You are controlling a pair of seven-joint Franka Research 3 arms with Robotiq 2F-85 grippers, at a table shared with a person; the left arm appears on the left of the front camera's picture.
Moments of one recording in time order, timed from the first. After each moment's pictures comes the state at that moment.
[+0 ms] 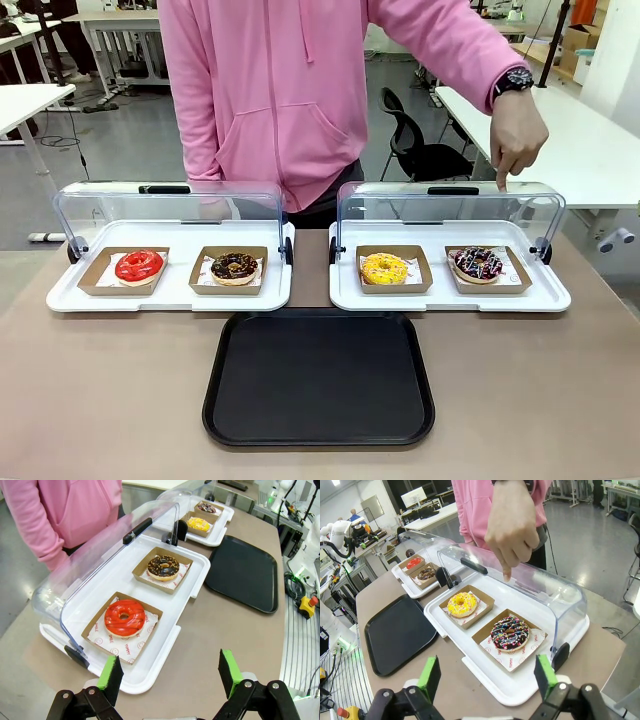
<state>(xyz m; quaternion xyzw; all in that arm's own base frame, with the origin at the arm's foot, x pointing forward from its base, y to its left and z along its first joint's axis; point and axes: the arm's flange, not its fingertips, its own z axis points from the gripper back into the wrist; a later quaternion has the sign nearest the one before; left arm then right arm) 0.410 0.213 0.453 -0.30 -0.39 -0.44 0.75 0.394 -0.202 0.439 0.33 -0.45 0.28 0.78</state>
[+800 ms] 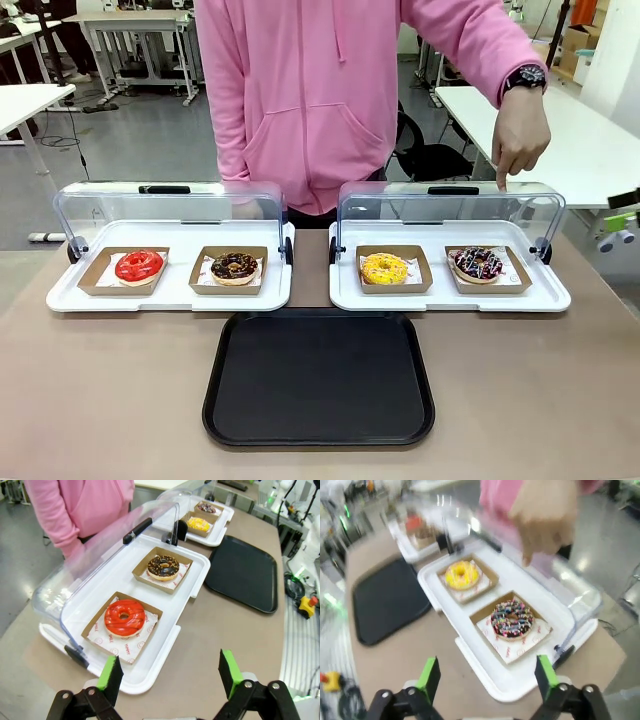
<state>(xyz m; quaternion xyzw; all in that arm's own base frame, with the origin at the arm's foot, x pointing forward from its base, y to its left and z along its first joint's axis) 0.410 0.213 0.452 -0.30 -0.39 -0.44 0.75 0.421 -0.148 0.444 0.24 -0.38 0.40 0.80</state>
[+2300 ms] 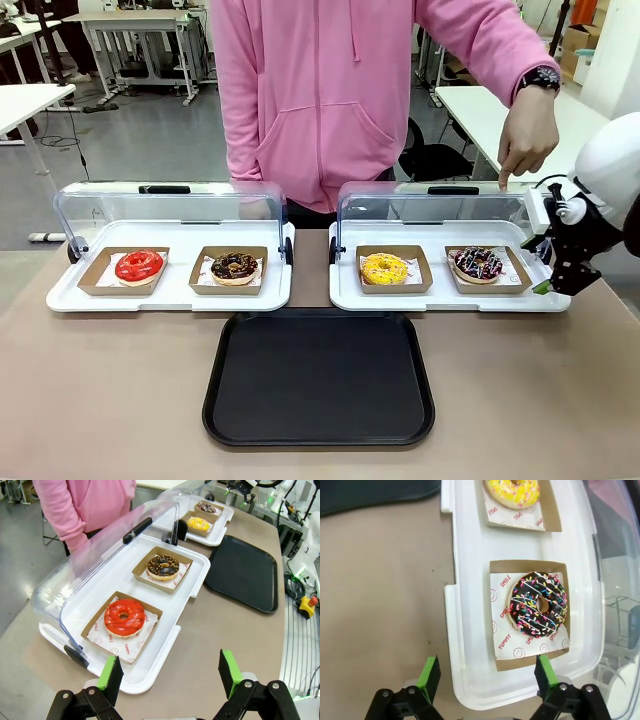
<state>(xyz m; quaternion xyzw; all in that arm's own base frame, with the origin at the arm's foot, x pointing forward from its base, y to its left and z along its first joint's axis) 0.410 0.213 0.452 -0.30 -0.39 -0.44 0.75 0.447 -0.021 0.374 -0.01 -0.23 0.67 0.70</state>
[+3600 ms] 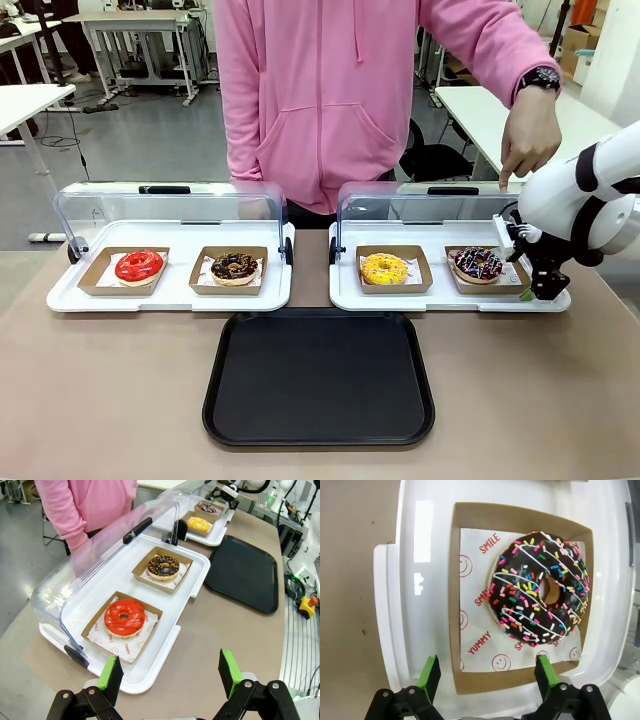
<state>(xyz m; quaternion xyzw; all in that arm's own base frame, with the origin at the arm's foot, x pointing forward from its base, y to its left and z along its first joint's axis) 0.410 0.213 0.452 -0.30 -0.39 -0.44 0.75 0.515 -0.020 0.305 -0.05 -0.15 0.70 0.69</state>
